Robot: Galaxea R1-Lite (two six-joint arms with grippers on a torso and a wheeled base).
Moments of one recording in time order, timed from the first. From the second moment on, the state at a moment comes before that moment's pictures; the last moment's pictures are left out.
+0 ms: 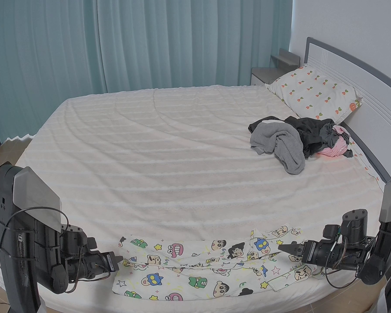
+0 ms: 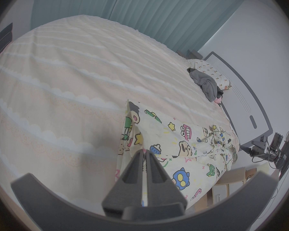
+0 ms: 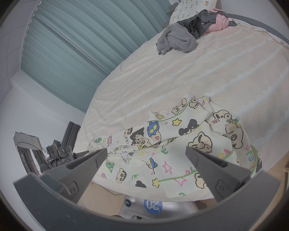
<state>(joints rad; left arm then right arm) -0.12 2.39 -0.10 -1.55 -0.28 -0.43 0.30 2.05 -0.02 -1.40 0.24 0.61</state>
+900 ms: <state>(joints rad) -0.08 2.29 -0.23 -1.55 -0.27 -0.40 0.31 2.06 -0.02 -1.40 0.24 0.61</state>
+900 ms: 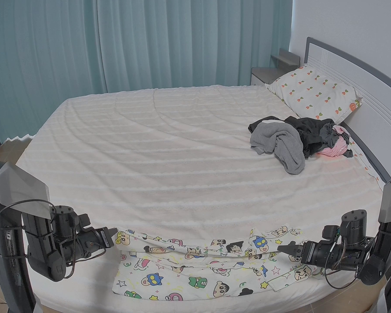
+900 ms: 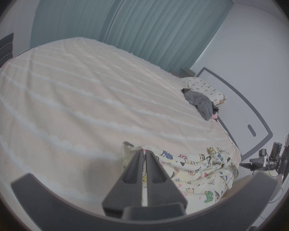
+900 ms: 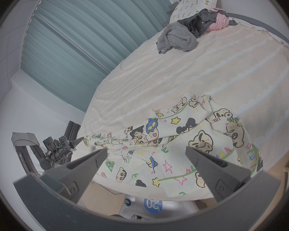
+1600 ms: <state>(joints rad) -0.09 2.25 -0.21 -1.53 -0.27 -0.28 0.31 2.06 -0.02 -1.40 0.24 0.61</state>
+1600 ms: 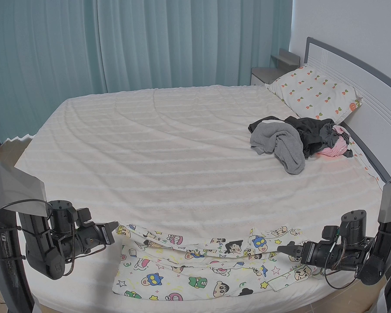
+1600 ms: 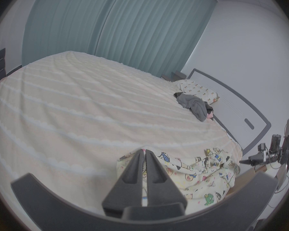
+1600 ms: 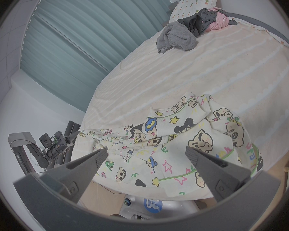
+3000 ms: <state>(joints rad) -0.09 2.46 -0.02 -1.55 -0.23 -0.19 0.32 1.97 -0.02 -1.34 0.20 0.62</state>
